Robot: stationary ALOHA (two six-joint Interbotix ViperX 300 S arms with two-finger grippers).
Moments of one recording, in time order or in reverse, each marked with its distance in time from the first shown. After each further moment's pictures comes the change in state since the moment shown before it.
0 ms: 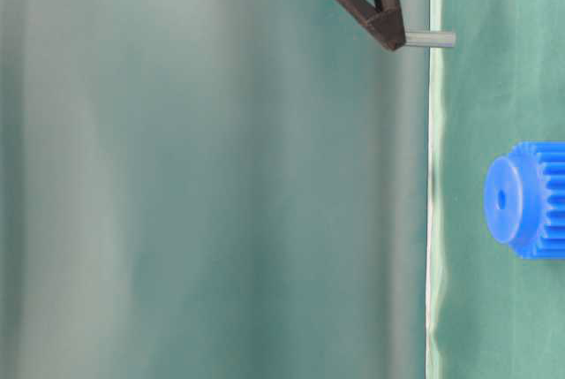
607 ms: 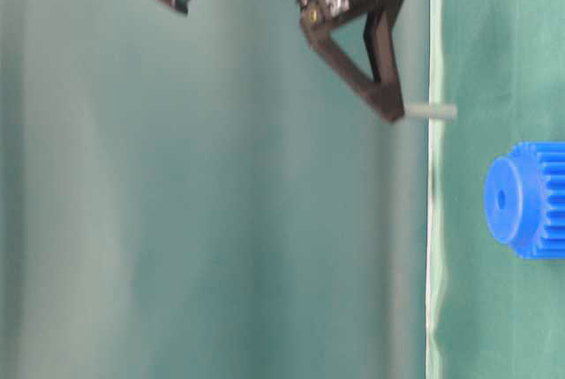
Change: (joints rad) left arm 0.000 0.000 0.000 0.002 -0.002 -0.002; right arm 0.075 0.167 -0.201 -0.002 0.017 0.000
